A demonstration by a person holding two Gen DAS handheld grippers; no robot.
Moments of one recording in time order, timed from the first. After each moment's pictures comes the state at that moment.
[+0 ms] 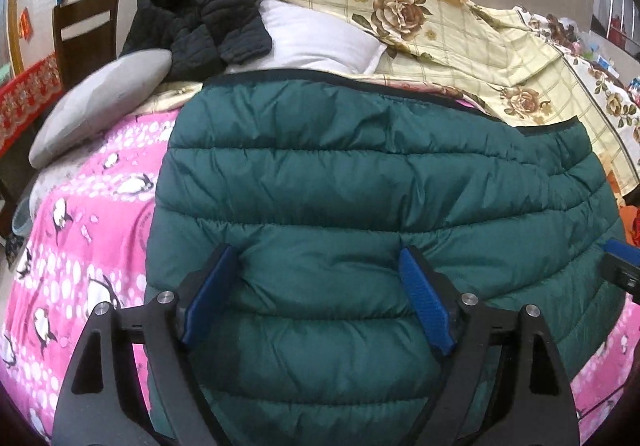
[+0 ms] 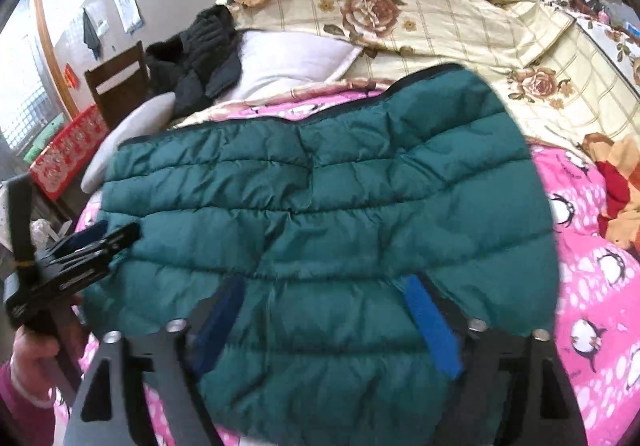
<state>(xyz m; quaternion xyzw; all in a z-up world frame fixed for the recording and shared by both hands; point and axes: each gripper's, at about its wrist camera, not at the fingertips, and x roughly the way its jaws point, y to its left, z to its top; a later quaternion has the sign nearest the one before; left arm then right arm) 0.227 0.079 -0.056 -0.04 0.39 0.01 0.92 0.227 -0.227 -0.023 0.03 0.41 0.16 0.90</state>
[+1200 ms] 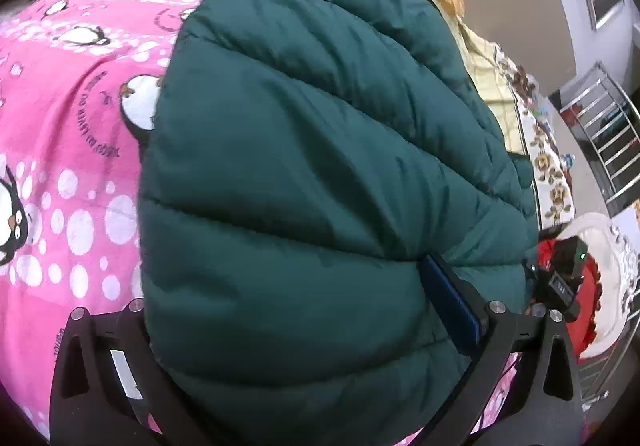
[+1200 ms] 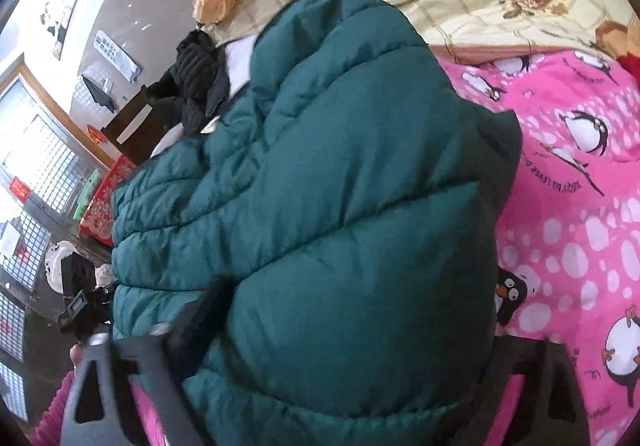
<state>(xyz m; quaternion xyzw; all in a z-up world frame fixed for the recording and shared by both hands) 0.226 0.149 -0.095 -0.26 0.46 -0.14 0.84 0.278 -0.317 -0.082 0.18 0.44 0.22 0.85</state>
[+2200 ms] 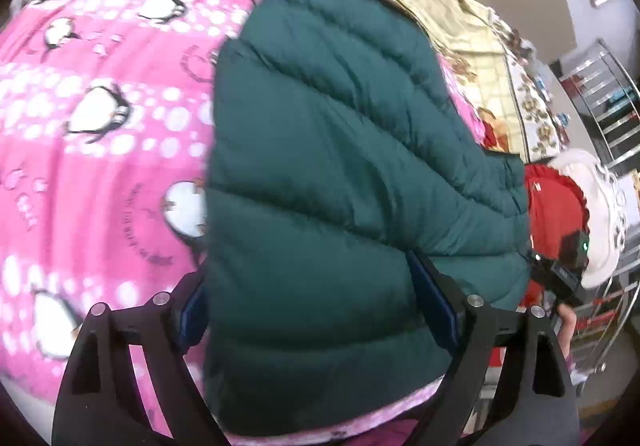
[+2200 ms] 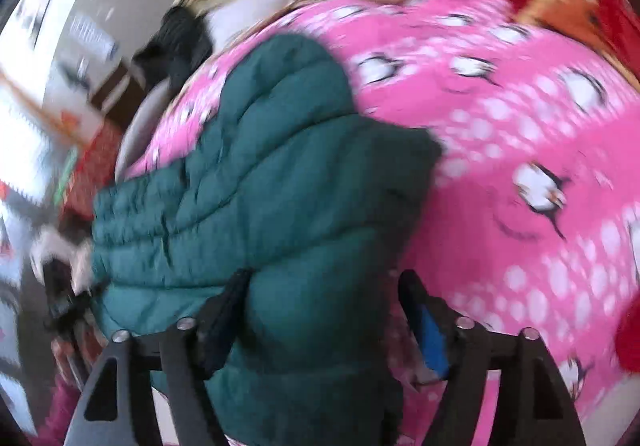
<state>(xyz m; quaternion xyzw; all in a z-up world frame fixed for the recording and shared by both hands) 0.019 0.162 -0.062 -0.25 0.52 -0.13 0.81 0.040 -0.358 -0.054 0.19 0.51 0.15 0.83</state>
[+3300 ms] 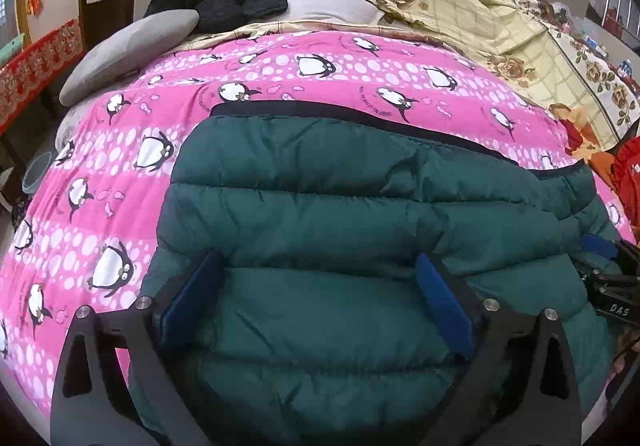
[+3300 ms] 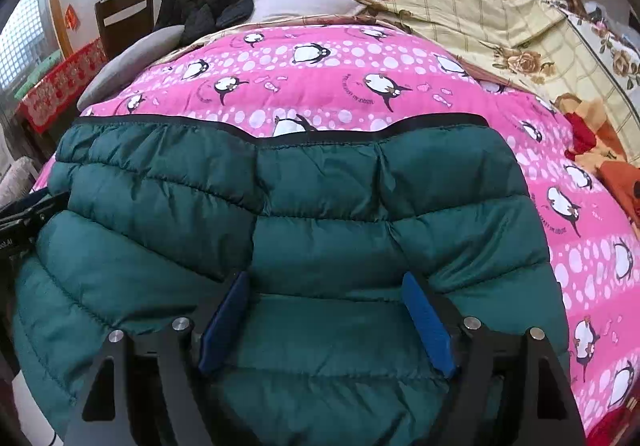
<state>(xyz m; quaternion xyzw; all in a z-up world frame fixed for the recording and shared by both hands) 0.074 0.083 -0.067 -0.04 0.42 0.02 0.91 0.103 -0.208 -0.078 -0.05 0.46 0.13 0.88</state>
